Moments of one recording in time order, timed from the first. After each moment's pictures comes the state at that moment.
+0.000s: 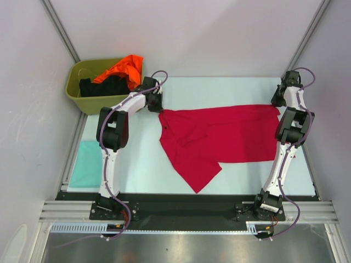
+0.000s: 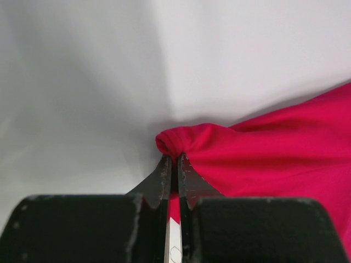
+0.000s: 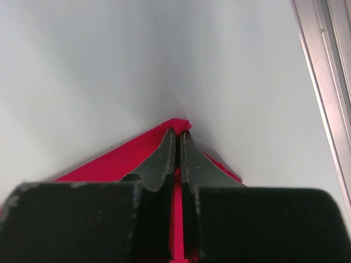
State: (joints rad) left arm -0.27 2.31 1.84 -0.51 0.18 -0.22; right arm -0.32 2.51 2.22 -0.67 0.02 0.17
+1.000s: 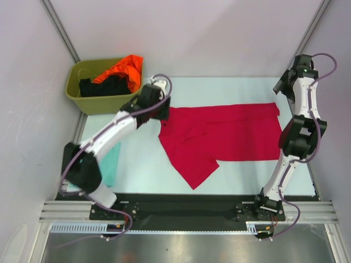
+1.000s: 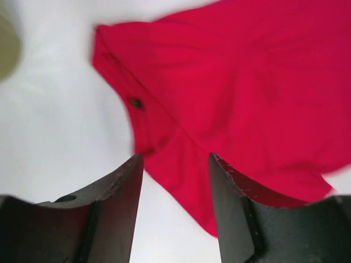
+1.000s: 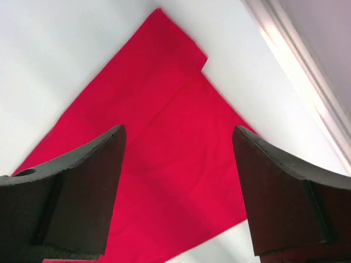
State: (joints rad) left arm -0.50 1.63 1.38 -0.47 -0.09 -0.23; right arm -0.28 2.12 2.11 -0.93 0.19 0.36
